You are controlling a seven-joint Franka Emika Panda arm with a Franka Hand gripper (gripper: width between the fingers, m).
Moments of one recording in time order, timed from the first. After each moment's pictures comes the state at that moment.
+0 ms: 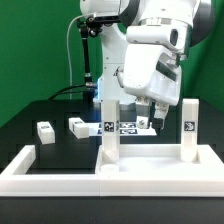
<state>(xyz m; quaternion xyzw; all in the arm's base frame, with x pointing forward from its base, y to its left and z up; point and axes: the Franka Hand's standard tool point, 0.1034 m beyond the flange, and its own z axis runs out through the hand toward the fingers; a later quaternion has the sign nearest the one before) 0.672 0.007 0.110 0.86 0.49 0.07 0.14</state>
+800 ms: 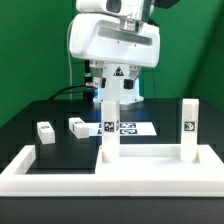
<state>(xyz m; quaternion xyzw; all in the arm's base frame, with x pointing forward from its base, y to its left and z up) 0.581 -0.041 0.160 0.93 0.36 0.01 0.09</state>
